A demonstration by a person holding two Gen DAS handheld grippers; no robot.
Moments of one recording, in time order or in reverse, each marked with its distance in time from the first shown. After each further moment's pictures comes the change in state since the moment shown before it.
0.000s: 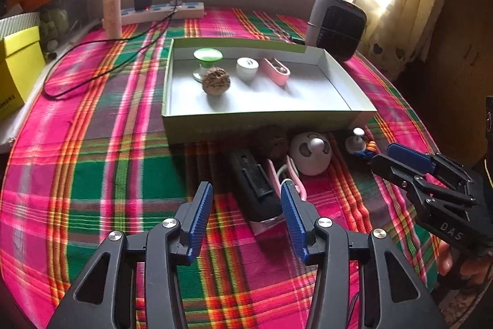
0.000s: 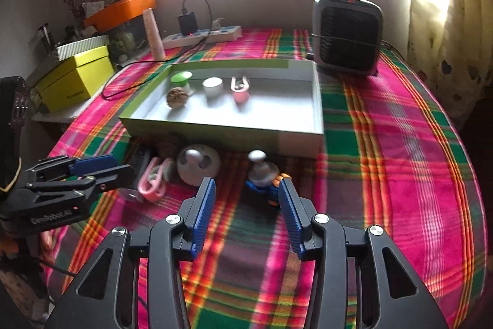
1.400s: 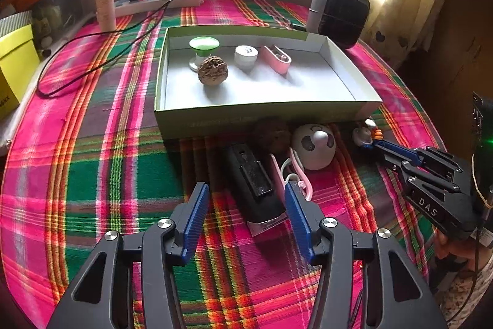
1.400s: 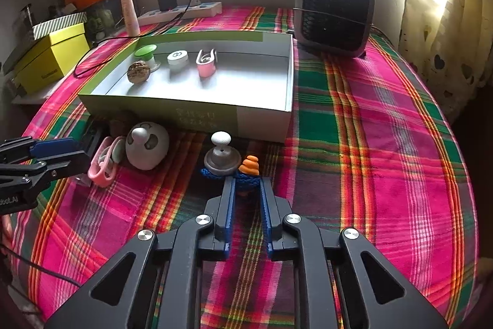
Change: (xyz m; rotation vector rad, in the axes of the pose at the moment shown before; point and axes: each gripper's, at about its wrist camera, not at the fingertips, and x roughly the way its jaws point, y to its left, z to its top) left arm 0.009 -0.001 0.004 0.019 0.062 0.021; right arm 0.026 -0.017 0.001 -0.054 0.084 -0.072
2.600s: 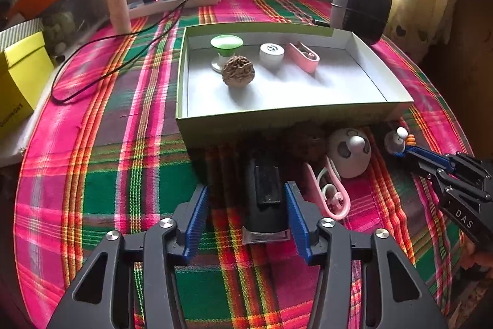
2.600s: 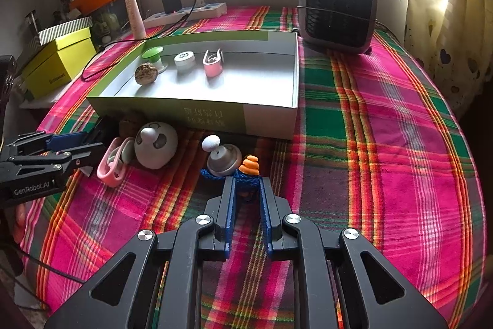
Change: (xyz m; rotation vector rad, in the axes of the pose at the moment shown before) left arm 0.013 0.009 0.006 0.011 0.004 0.105; right arm -0.002 -0.003 -0.002 0.024 0.000 0.048
